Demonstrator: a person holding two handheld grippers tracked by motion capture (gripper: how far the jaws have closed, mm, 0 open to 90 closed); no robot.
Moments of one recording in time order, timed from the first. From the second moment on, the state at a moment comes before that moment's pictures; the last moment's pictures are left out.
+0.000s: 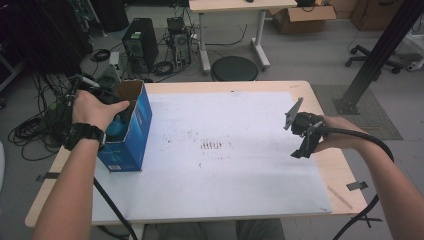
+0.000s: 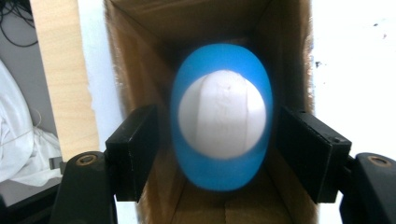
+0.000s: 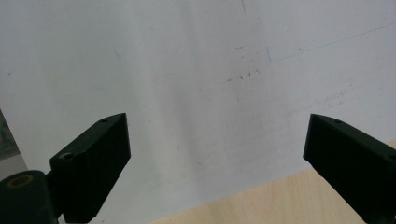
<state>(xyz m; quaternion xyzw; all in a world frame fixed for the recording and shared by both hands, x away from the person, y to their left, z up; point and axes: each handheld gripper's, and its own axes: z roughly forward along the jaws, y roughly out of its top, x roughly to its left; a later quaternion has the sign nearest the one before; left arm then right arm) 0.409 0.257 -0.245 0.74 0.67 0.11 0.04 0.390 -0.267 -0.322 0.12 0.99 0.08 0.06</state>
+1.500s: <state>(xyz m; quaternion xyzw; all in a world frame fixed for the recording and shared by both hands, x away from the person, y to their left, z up) 0.395 0.101 -0.272 0.88 0.47 0.04 0.10 0.386 -0.236 -0.320 0.08 0.99 0.10 0.04</state>
